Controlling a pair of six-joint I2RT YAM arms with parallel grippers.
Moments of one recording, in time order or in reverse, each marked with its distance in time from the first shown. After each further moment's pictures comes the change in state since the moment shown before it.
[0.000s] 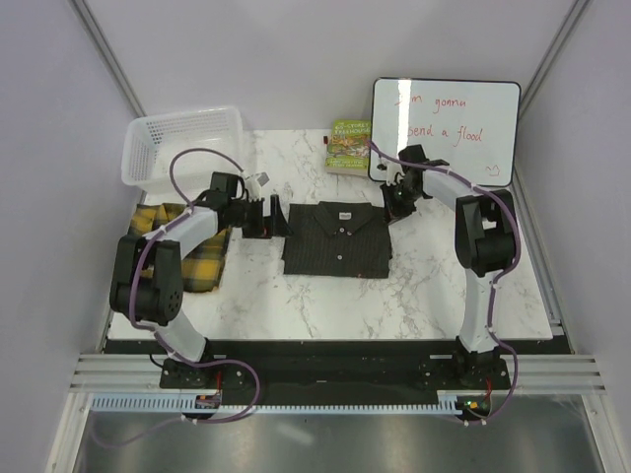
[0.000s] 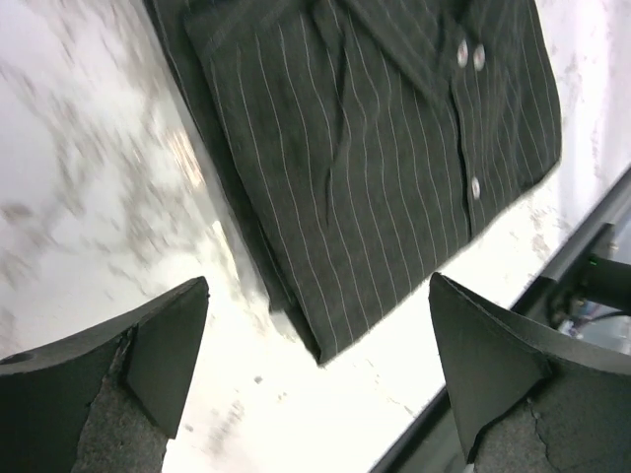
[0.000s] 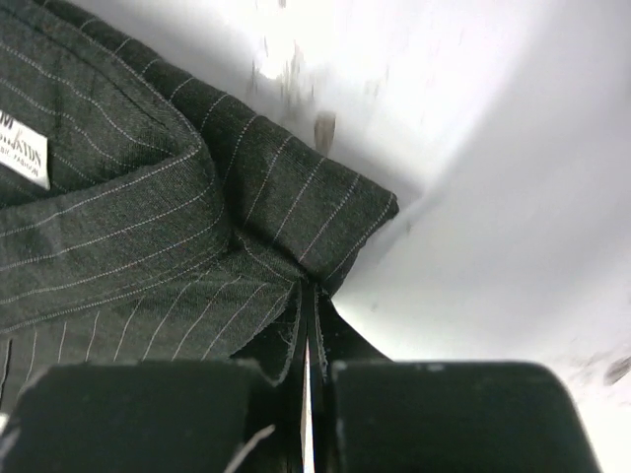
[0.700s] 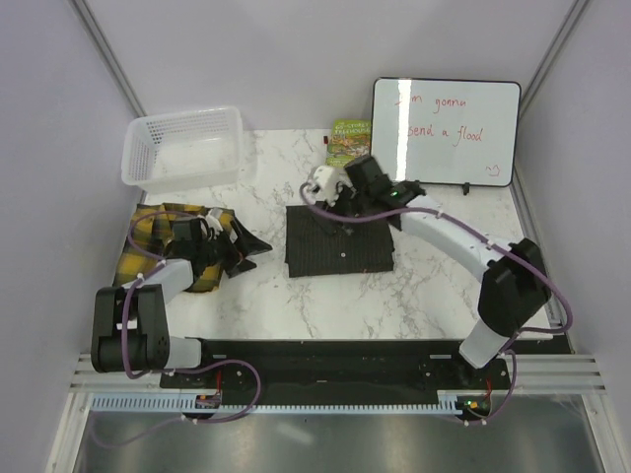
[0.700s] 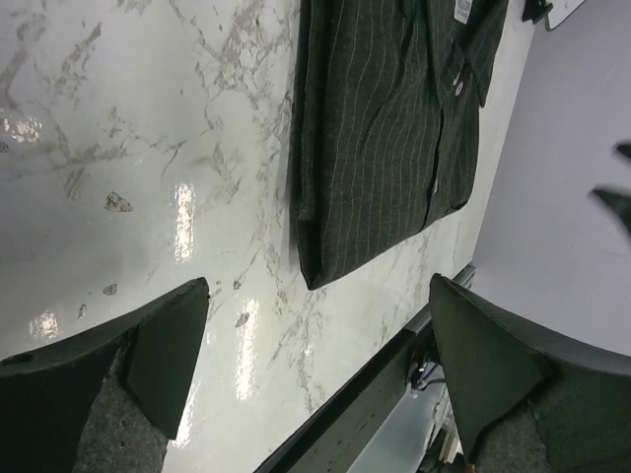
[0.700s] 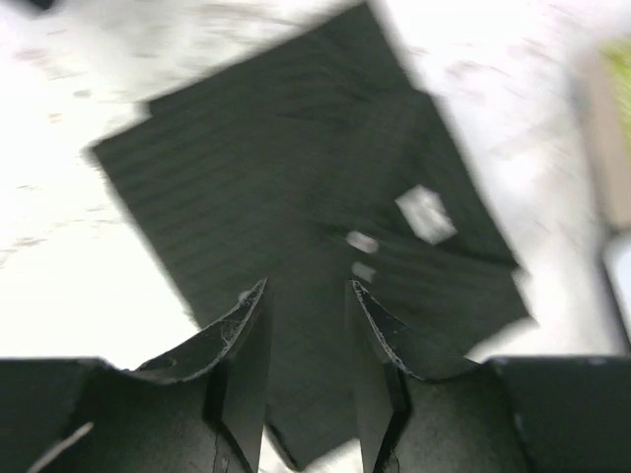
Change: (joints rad) left arm 0.225 -0.330 -0.549 0.357 0.125 -0.494; right arm 0.353 -0.455 -0.122 0.121 0.091 -0.346
